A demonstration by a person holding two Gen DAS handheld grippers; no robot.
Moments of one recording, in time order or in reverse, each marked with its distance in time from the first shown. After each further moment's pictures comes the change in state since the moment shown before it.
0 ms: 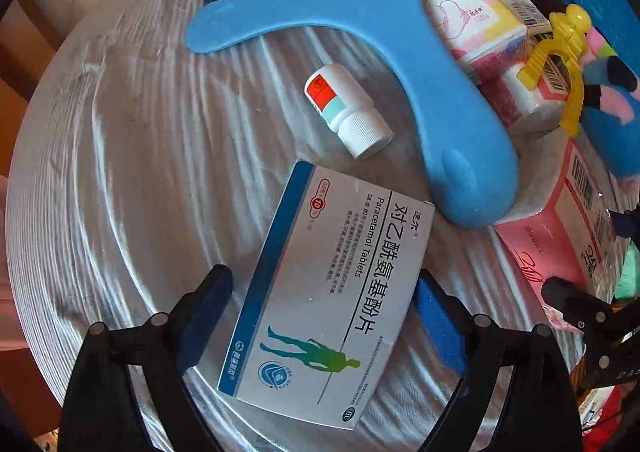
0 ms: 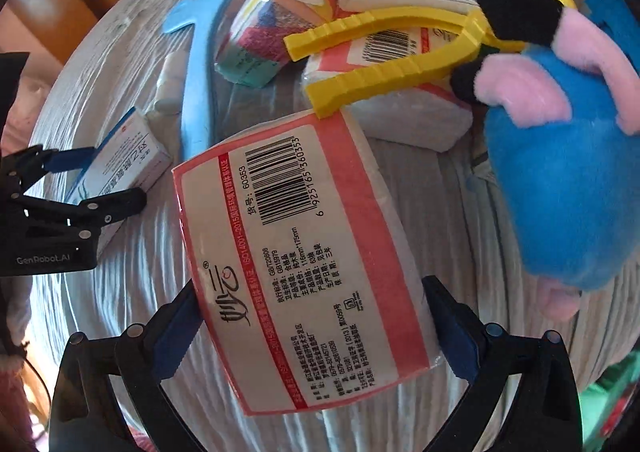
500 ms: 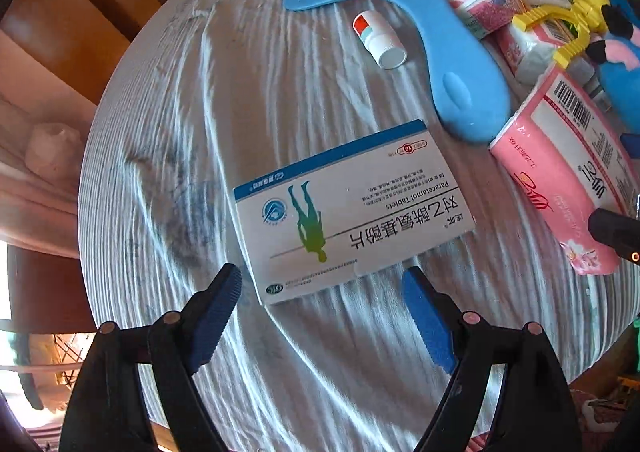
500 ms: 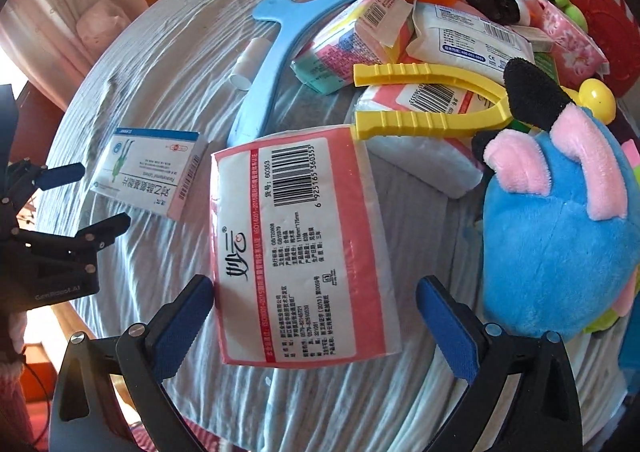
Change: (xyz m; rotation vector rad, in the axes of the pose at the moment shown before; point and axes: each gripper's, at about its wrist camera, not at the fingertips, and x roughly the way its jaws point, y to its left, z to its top) left arm -0.033 -0.051 -0.074 -0.198 -0.013 0.279; right arm -0.025 -0.006 -0.009 -0.380 -0.037 0.090
